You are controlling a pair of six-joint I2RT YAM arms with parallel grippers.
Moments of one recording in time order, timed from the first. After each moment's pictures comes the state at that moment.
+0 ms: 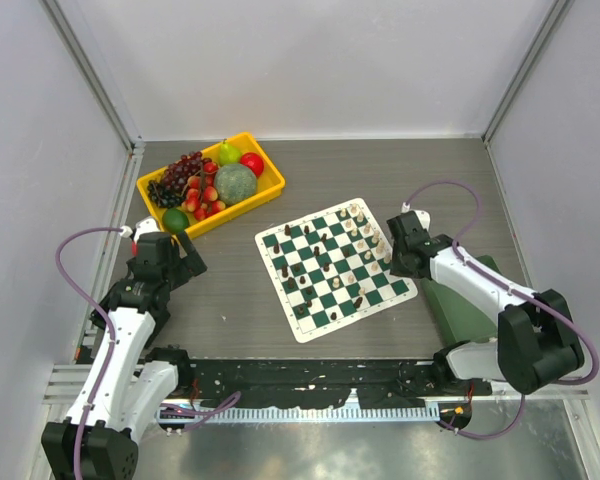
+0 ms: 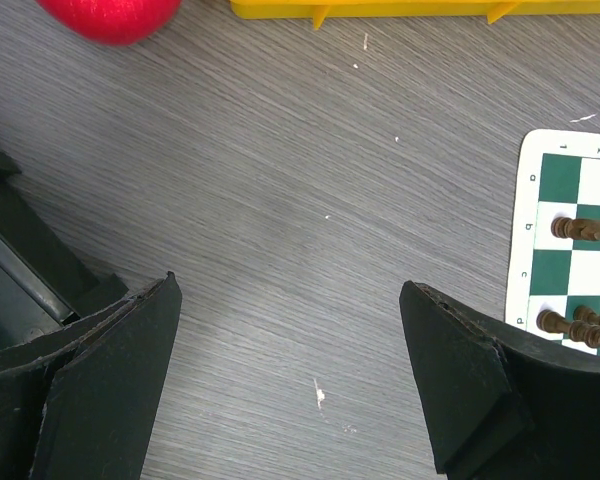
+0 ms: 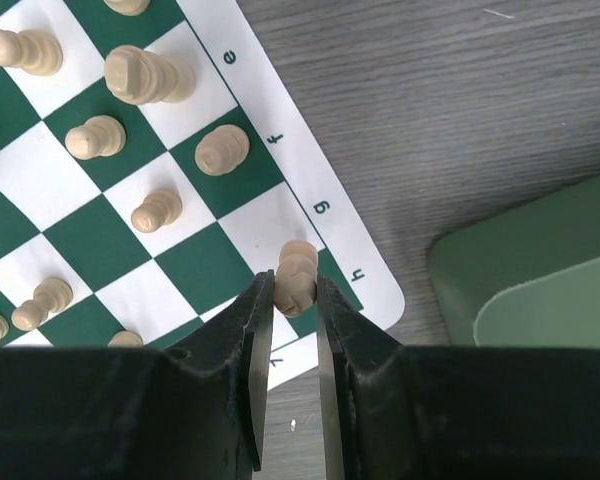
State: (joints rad) left arm -0.08 0.78 0.66 -0.64 -0.22 -0.52; right arm 0.39 1.30 0.76 -0.55 0.28 0.49
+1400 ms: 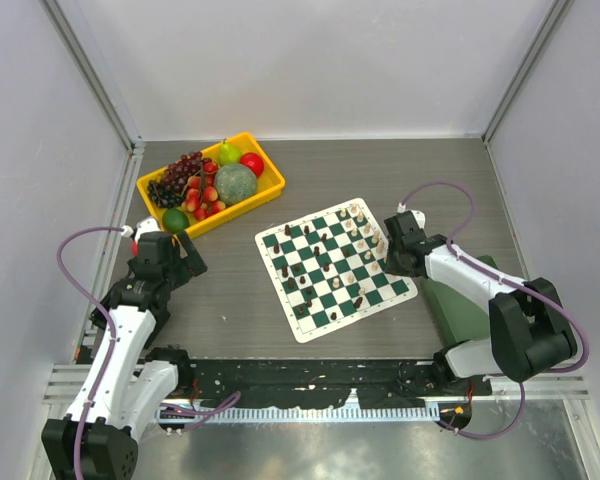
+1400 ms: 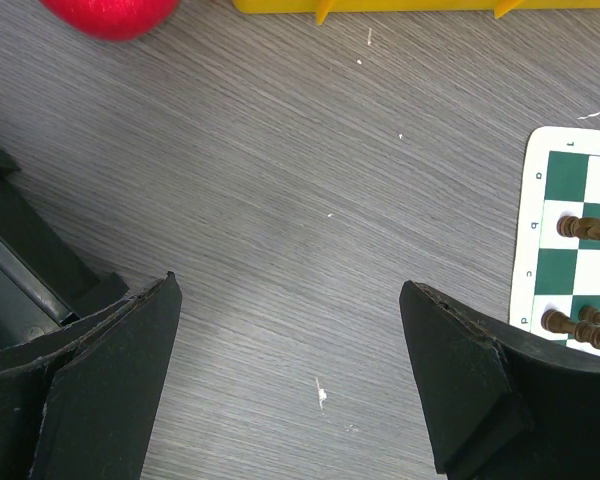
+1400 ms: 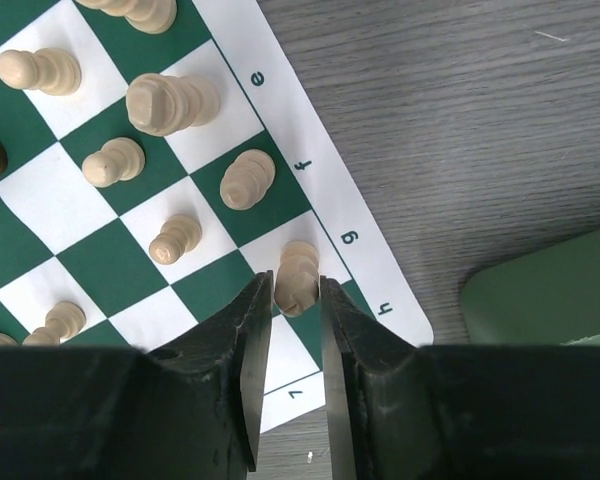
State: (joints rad) left arm -0.08 0.79 0.66 -0.64 -0.22 -0.52; right arm 0.38 1.38 0.75 -0.45 0.25 0.48
